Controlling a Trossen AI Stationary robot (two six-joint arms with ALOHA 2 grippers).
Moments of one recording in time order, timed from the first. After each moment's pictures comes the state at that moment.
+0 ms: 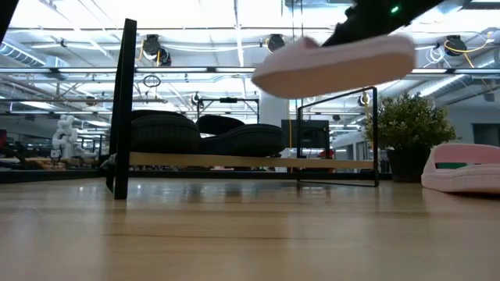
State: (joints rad) left arm -0.26 1.94 2.25 -0.30 -0.91 -0.69; right arm 0.23 1.20 0.73 0.00 0.78 -0.25
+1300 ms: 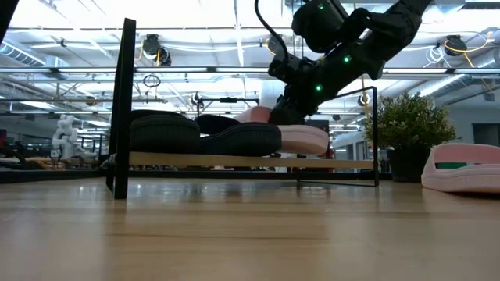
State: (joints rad) left arm -0.26 1.94 2.25 -0.23 -0.80 -0.54; right arm -0.03 1.72 0.82 0.37 0.76 -0.31
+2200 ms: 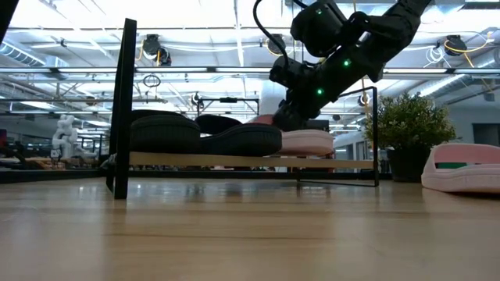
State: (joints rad) left arm -0.26 1.94 2.25 -0.23 -0.80 -0.53; right arm -0.04 1.72 0.82 0.34 0.78 -0.29
